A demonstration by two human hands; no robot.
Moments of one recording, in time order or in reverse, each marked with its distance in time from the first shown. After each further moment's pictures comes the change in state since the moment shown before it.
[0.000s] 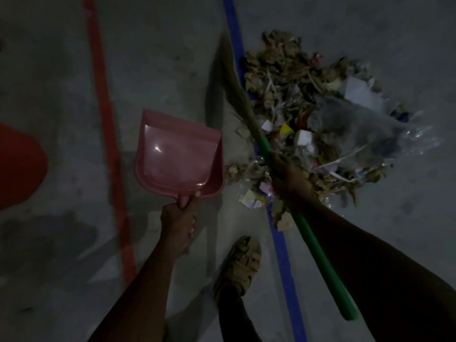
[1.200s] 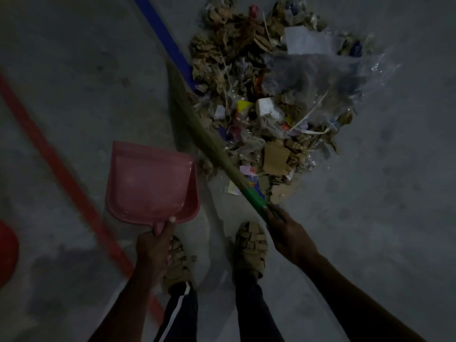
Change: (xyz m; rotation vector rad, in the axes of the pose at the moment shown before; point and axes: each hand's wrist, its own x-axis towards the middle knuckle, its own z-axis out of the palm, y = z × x) left_hand 0.039 -0.003 -0.014 0.314 -0.114 0.001; right_hand -0.176 0.029 0.069 -0.005 0.008 0.132
